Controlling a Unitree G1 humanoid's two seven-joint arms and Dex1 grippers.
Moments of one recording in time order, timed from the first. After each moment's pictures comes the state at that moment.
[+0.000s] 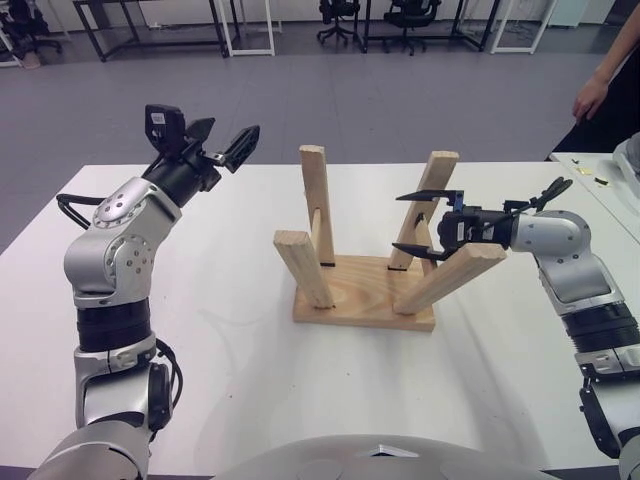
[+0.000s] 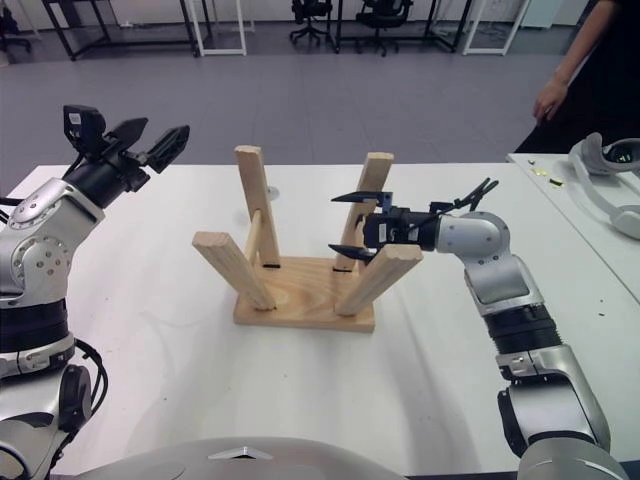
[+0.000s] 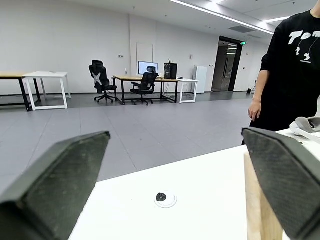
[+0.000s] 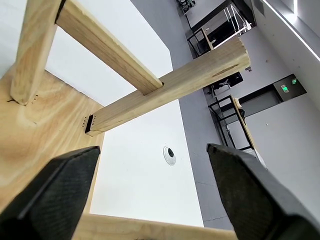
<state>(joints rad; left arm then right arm) -0.51 0.48 0.26 -0.16 -0.62 0.65 -0.38 -0.46 -0.70 0.17 0.17 0.08 -0.39 1.06</state>
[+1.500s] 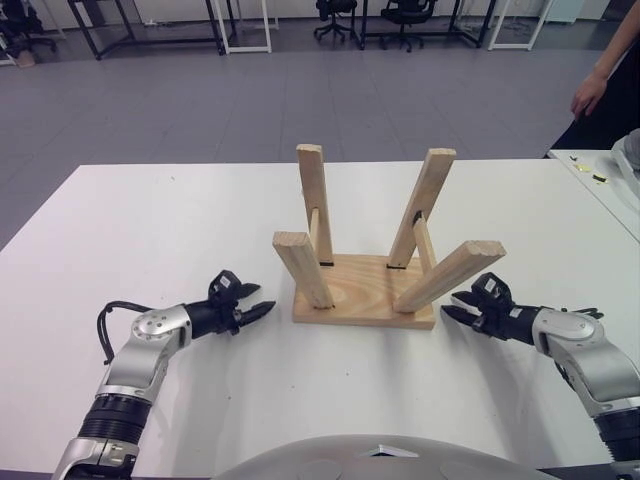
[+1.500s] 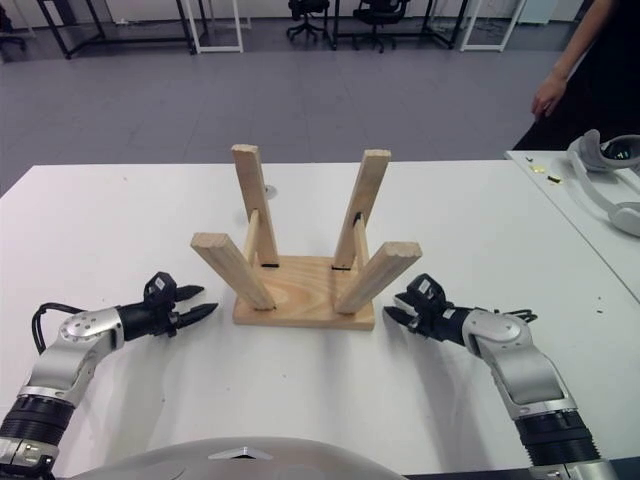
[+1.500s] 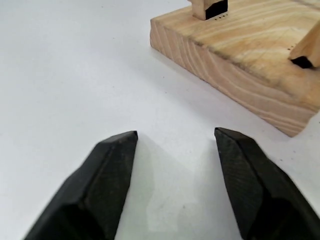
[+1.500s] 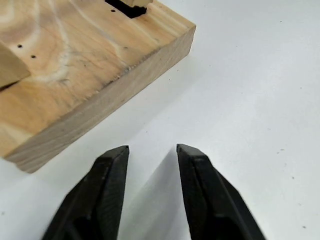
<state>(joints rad) -0.01 0.55 -0.05 0.12 -0.26 0.23 -0.86 0.08 -0.71 0.01 -0.09 0.23 0.47 0.76</state>
